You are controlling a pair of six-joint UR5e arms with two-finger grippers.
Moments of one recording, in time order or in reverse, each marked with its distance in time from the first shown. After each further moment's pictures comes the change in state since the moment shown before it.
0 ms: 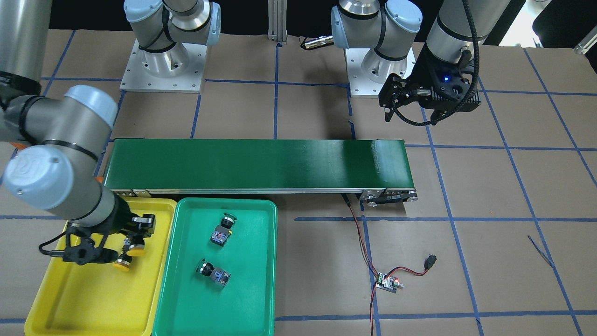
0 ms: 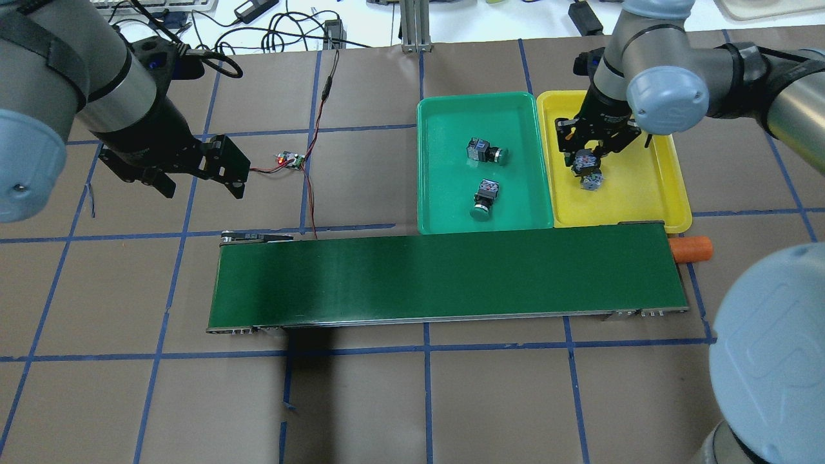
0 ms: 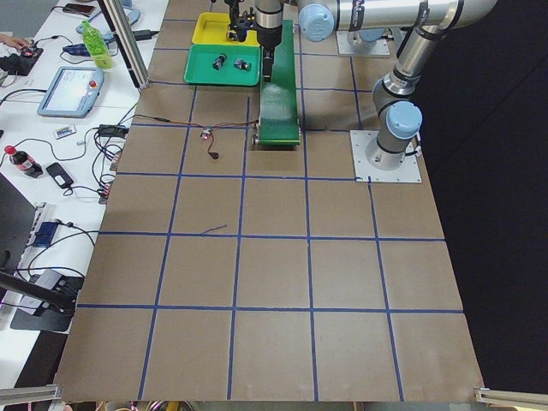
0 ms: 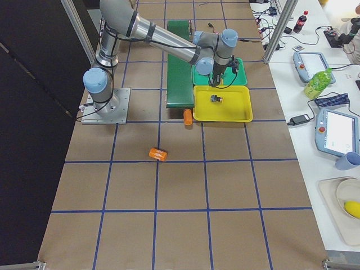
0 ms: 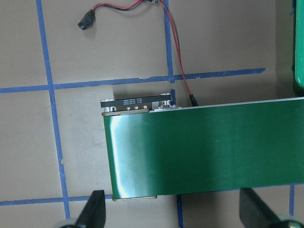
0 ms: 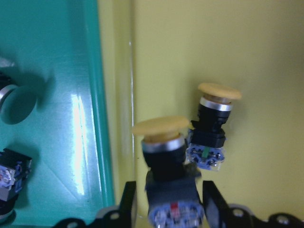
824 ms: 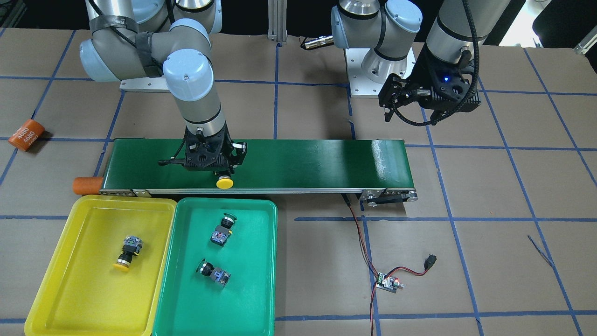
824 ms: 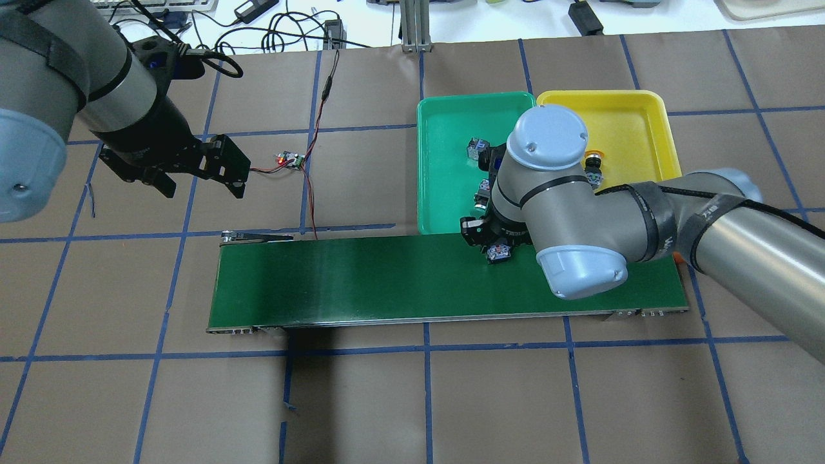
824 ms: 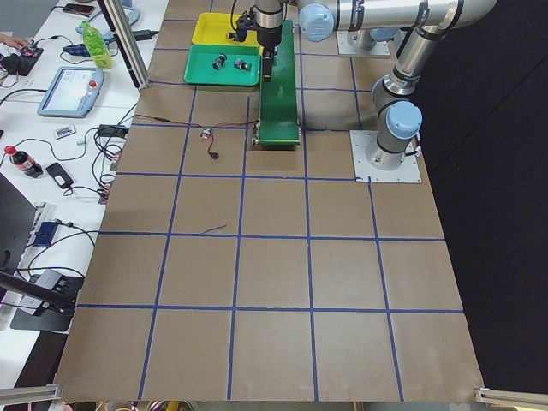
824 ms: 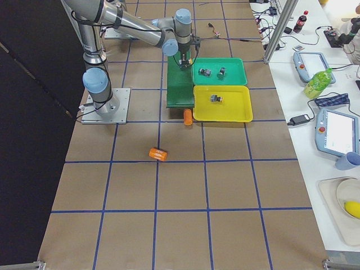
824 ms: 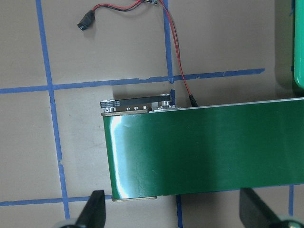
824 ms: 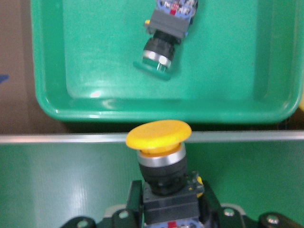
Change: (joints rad) left arm 0.000 0.000 0.000 0.000 -0.001 0.000; right arm 0.326 -0.254 0.381 -0.263 -0.006 0.292
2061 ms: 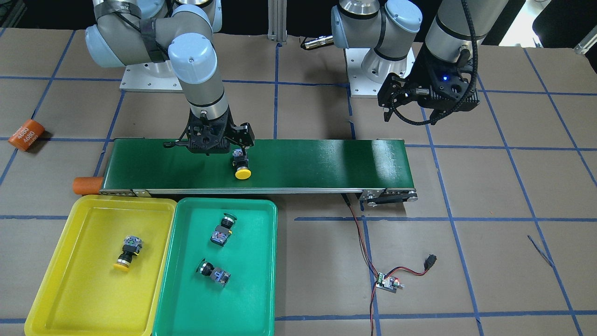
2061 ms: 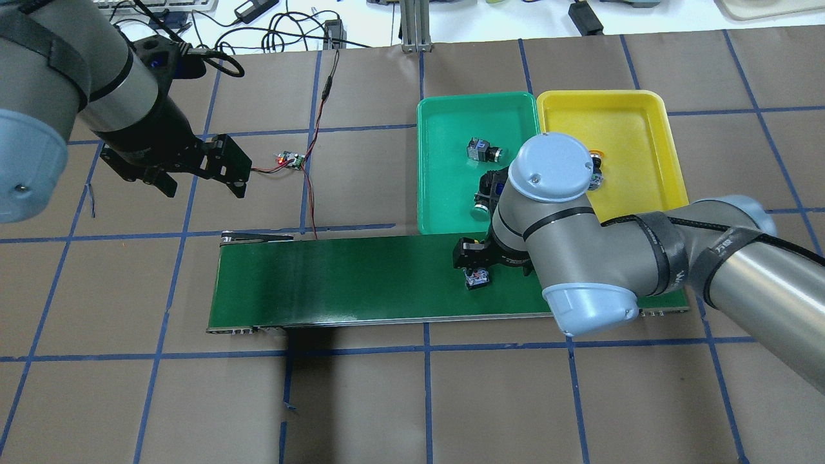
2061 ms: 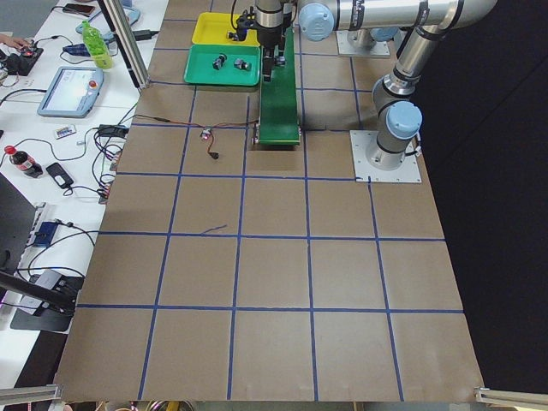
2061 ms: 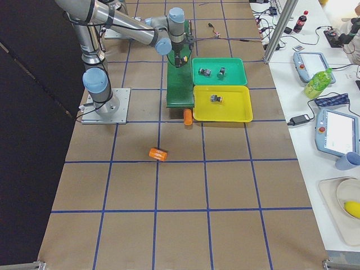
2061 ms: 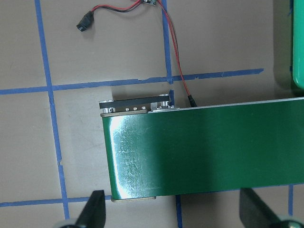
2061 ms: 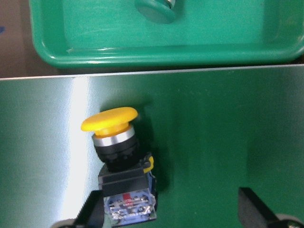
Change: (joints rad) left arm -0.004 0.000 0.001 0.001 0.000 0.000; right arm 0.040 -0.099 0.138 -0.015 0.013 0.048
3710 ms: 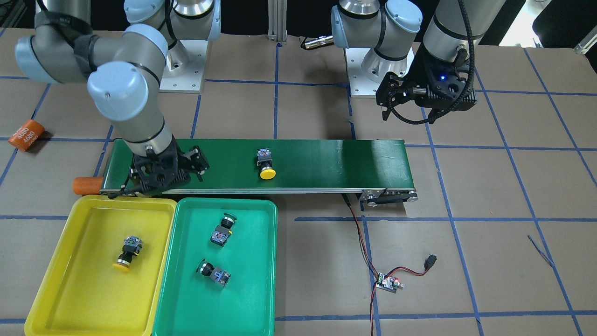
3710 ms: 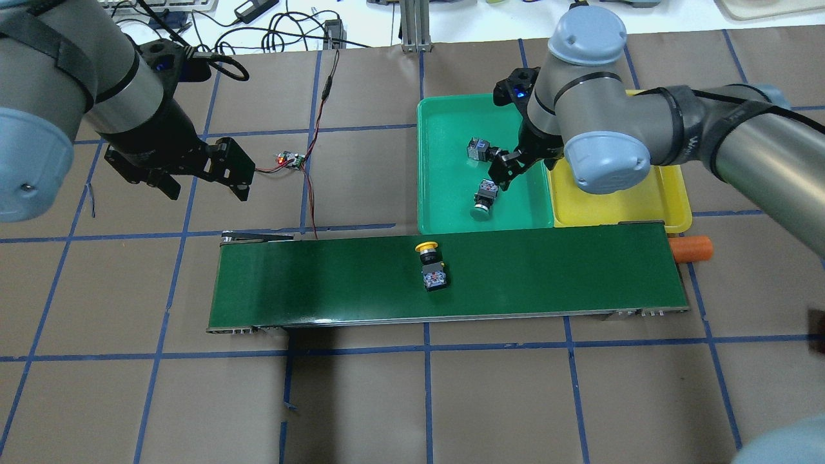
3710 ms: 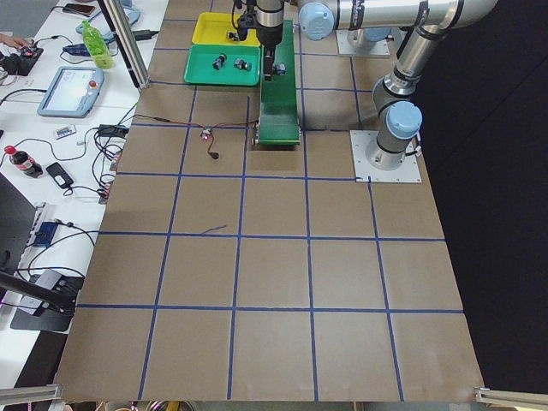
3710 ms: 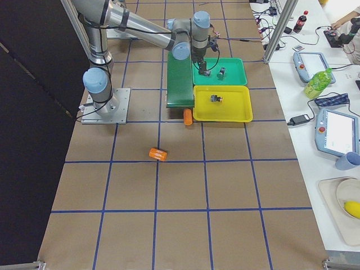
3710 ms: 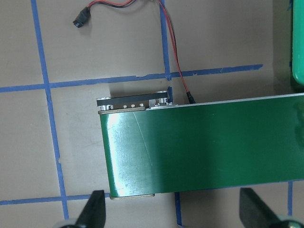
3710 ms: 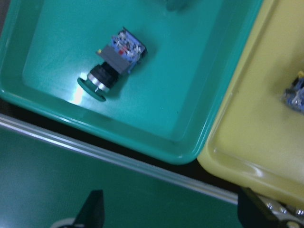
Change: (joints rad) left arm -0.007 0.003 0.003 -0.008 0.001 0.000; right arm -0.210 0.045 -0.165 0.127 -0.008 -0.563
